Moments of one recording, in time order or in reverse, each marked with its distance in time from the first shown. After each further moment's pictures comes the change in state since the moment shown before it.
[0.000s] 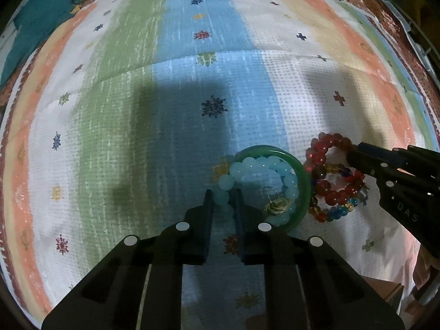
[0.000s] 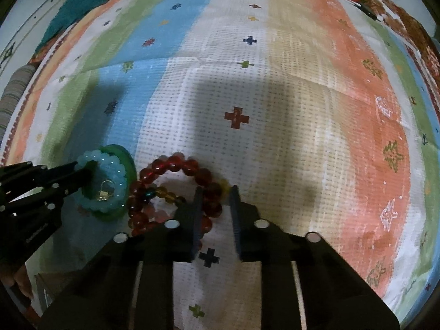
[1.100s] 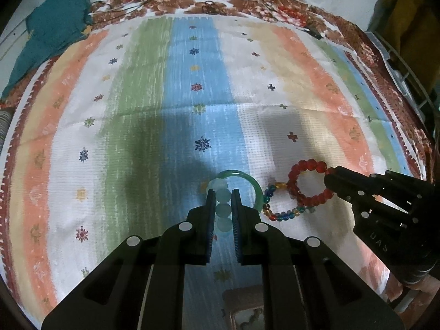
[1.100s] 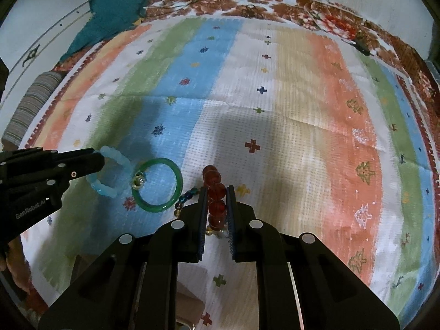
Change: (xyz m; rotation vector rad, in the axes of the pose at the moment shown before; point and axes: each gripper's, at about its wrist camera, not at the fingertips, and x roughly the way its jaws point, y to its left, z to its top) left arm -0.084 -0.003 -0.007 -0.037 -0.159 -0.089; right arm -0.080 0.021 -0.019 -0.050 -0.168 0.016
